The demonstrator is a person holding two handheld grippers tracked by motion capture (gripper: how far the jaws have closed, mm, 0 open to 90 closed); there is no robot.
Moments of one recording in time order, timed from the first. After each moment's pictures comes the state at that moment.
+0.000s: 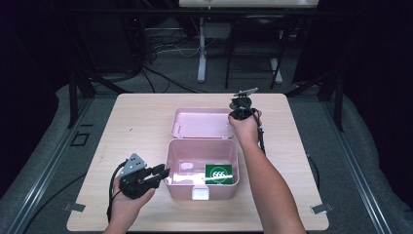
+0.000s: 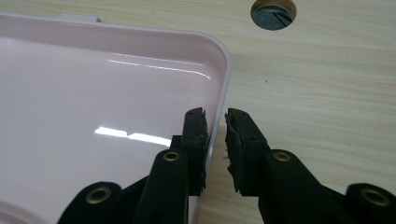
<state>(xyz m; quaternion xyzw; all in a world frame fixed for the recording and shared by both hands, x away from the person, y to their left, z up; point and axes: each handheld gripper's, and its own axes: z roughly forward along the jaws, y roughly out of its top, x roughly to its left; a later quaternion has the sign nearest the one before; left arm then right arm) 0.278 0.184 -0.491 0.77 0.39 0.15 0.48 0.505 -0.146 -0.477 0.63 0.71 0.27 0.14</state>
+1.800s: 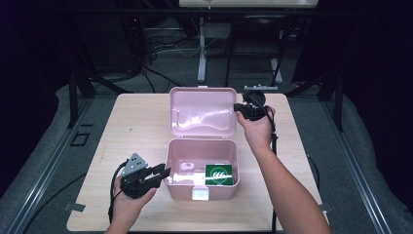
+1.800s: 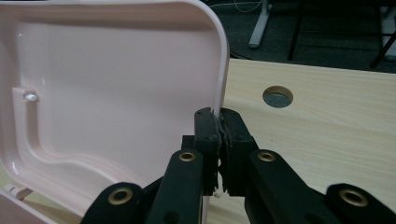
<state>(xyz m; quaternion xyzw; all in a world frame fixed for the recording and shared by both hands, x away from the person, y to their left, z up) 0.279 0.182 -0.492 0.77 0.40 0.15 0.48 0.442 -0.163 -0.410 0.55 0.69 0.42 0.20</state>
